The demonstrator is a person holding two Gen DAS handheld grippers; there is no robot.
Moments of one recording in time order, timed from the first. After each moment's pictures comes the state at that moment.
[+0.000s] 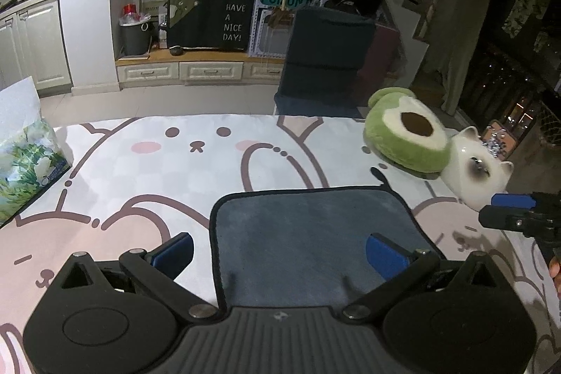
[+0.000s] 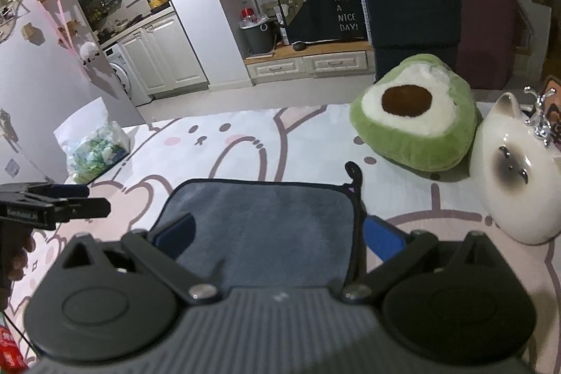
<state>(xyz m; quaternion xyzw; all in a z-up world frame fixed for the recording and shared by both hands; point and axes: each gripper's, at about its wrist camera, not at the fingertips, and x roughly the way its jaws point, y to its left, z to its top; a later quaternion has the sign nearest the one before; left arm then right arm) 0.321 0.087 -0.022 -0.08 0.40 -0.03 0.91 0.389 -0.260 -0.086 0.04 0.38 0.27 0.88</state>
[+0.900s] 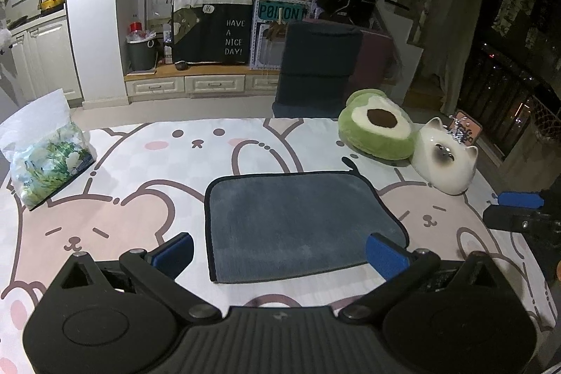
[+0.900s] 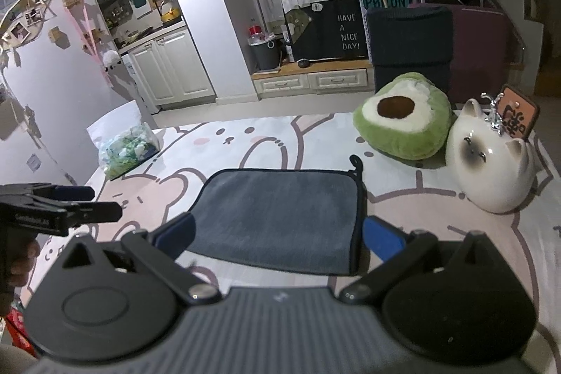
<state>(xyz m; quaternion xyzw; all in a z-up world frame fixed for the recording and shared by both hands) 0.230 0.046 0.025 -0.06 0.38 -0.02 0.92 0.293 -0.289 -0.047 0.04 0.36 0.27 0.89</state>
